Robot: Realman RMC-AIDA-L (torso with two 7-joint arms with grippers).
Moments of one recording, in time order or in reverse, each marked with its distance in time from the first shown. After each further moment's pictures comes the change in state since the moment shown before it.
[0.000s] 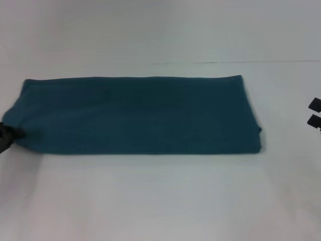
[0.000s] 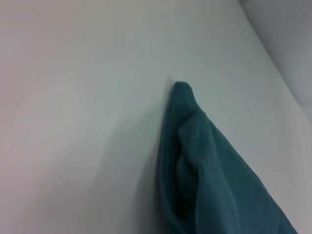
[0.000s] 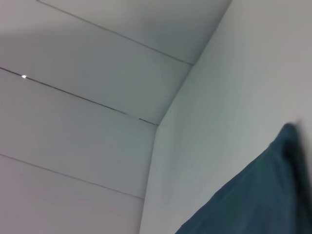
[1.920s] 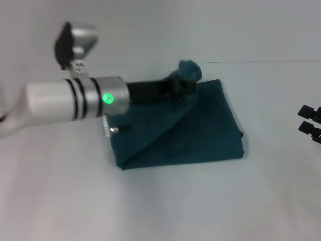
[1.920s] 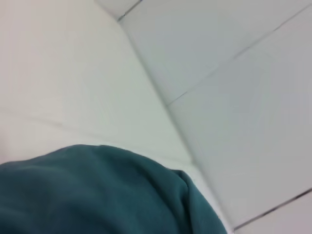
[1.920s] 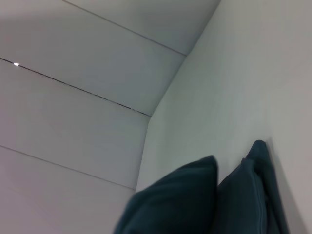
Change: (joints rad) left arm -0.411 -0.107 0.465 -0.164 -0.291 0.006 0.187; right arm 0.006 0.021 -0.011 0.001 -0.026 0.028 -0.029
